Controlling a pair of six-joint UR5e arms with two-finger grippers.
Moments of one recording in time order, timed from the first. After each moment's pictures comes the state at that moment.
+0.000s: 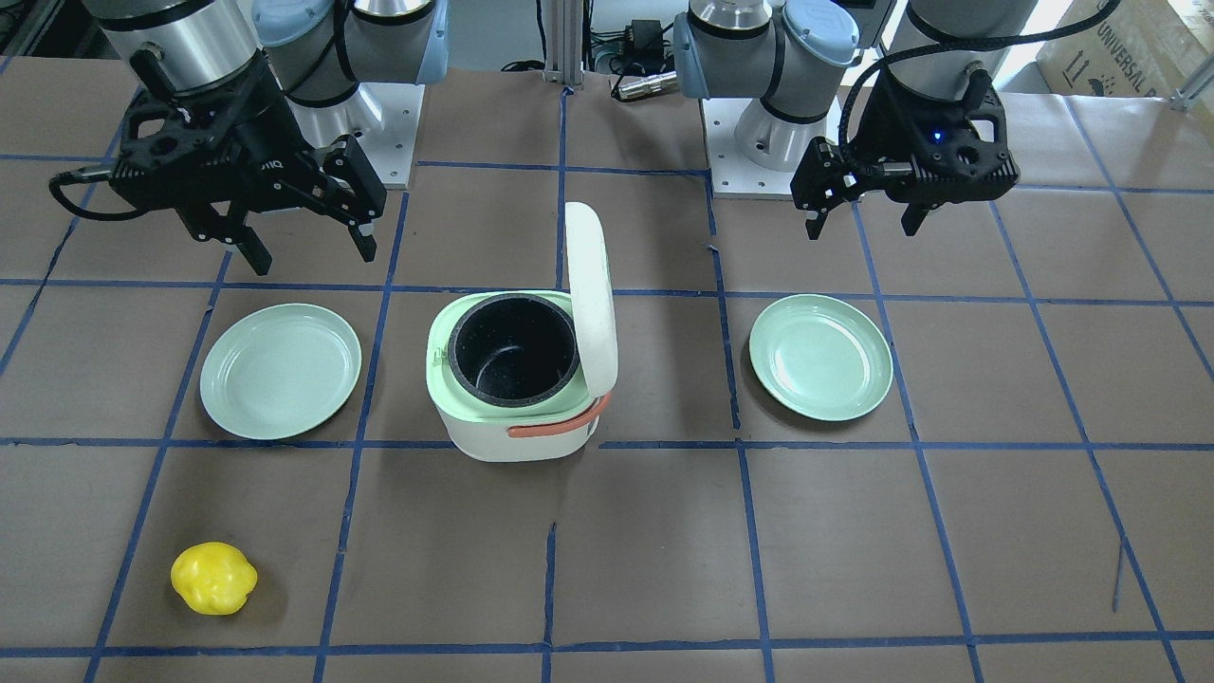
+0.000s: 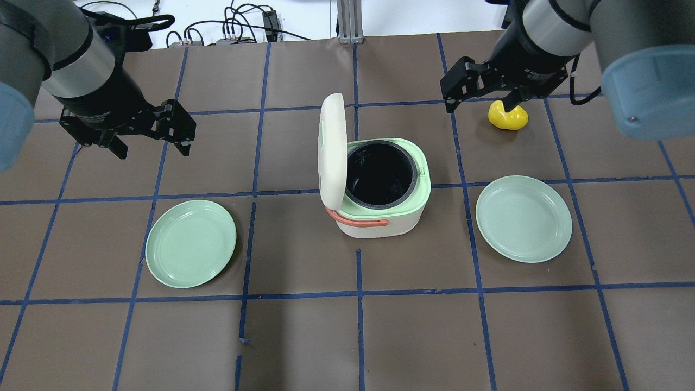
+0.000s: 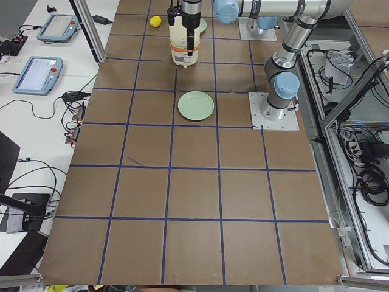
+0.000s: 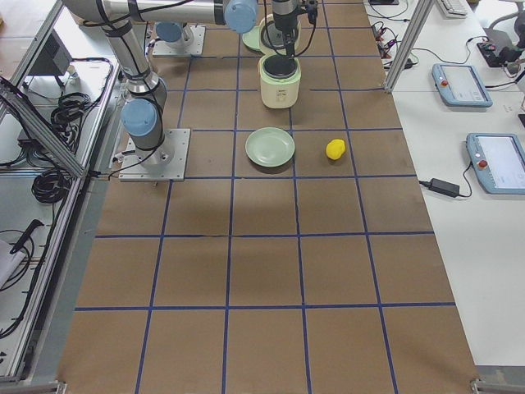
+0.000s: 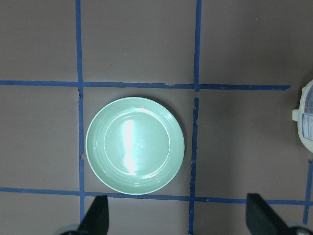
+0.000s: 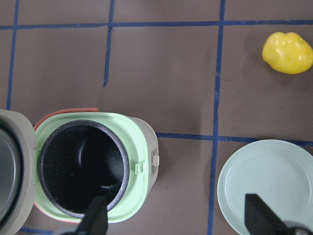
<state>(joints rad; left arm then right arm) -1.51 -1.48 -1.67 -1.53 1.62 0.03 1.57 -1.61 1.62 -1.78 -1.42 -0.02</state>
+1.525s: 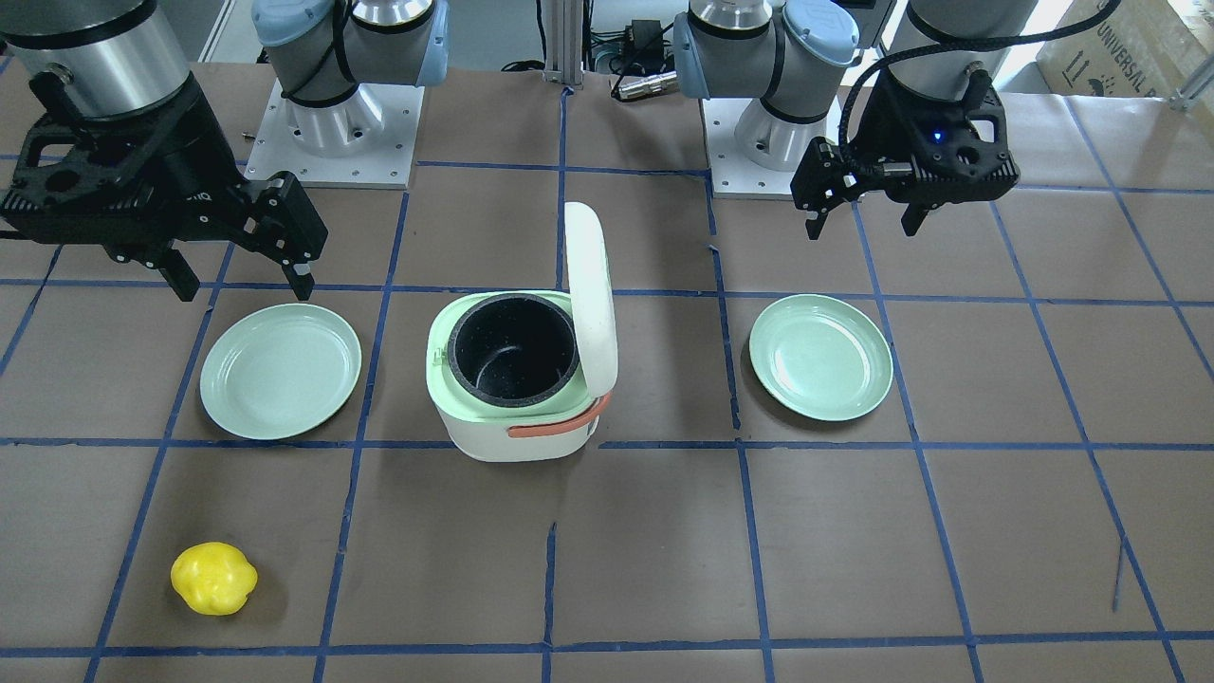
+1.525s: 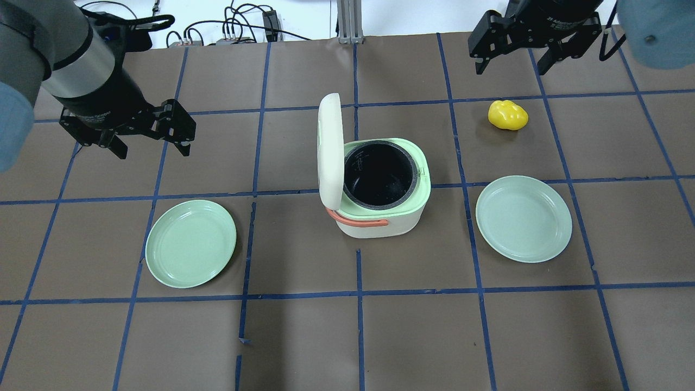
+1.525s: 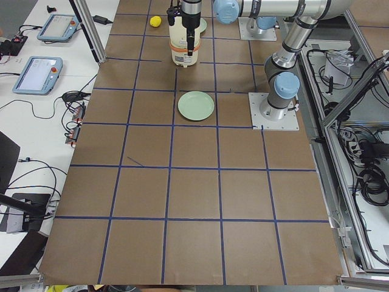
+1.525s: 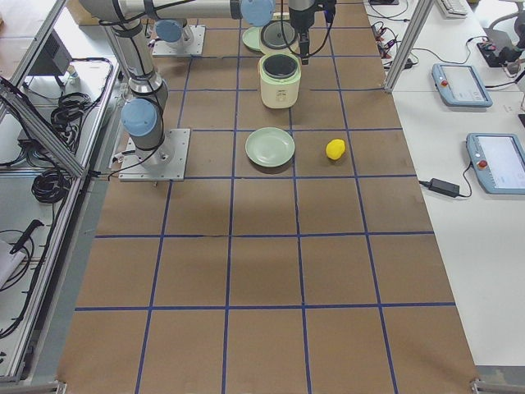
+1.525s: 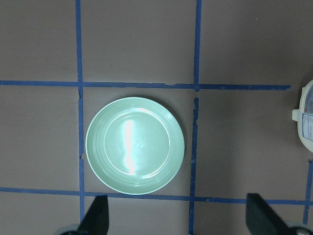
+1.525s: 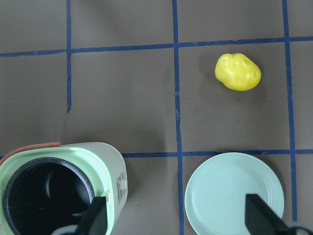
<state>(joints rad) -1.51 -1.48 -1.67 -1.53 1.62 0.03 1.55 -1.51 1.49 -1.73 -1.50 0.01</state>
